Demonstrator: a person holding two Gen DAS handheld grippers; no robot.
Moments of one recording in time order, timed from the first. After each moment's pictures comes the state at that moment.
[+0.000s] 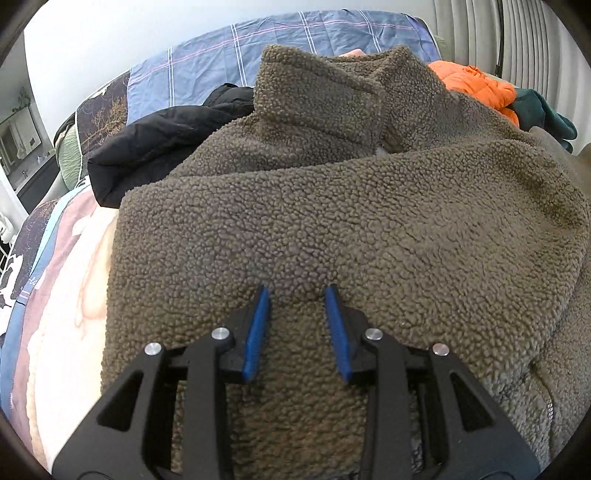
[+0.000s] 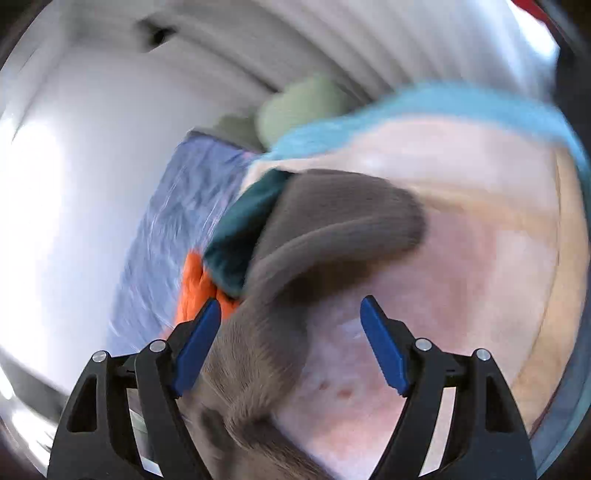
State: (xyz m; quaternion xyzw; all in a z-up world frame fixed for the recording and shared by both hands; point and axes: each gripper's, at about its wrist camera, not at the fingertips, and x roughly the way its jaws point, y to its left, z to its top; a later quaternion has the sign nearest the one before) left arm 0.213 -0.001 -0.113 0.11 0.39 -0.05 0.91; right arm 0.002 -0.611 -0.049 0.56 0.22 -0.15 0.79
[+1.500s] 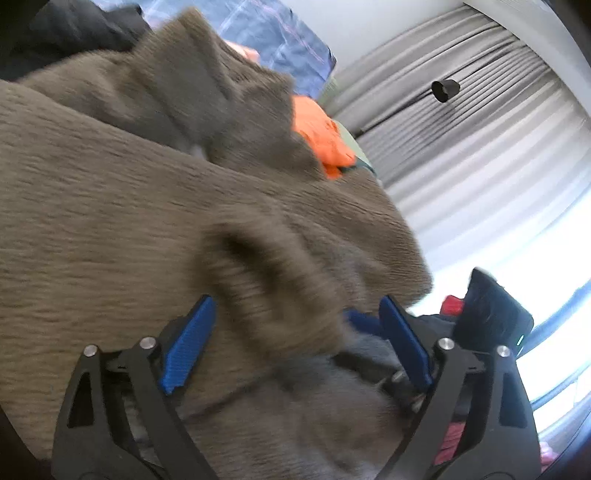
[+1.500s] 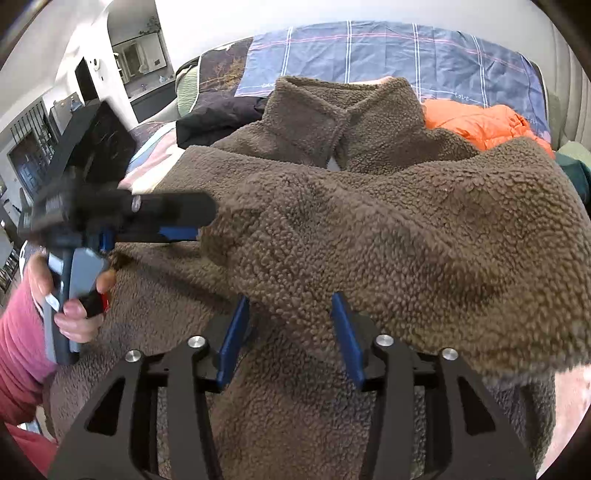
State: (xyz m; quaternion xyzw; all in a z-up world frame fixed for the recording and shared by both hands) left arm 0.219 0.007 -0.089 -0.26 0.44 -0.40 0.76; right arm 0.106 -0.204 -0.073 -0.02 0.42 0.23 0.88
